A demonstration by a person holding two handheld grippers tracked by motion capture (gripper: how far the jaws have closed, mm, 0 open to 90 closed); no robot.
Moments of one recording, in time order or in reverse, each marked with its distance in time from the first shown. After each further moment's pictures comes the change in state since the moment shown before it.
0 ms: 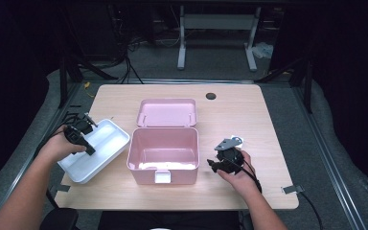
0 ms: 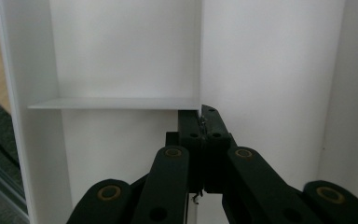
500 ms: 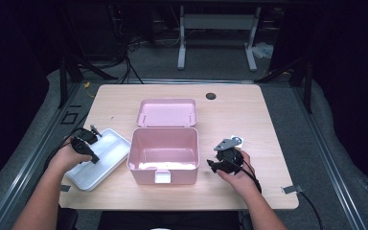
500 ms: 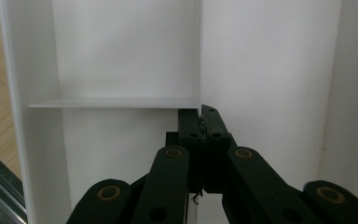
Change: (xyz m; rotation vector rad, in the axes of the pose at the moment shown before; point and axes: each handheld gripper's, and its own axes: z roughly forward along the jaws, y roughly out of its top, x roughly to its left) left arm 0.000 -0.011 0.043 0.005 0.029 -0.056; right arm 0.002 0.000 0.001 0.008 -0.005 0.000
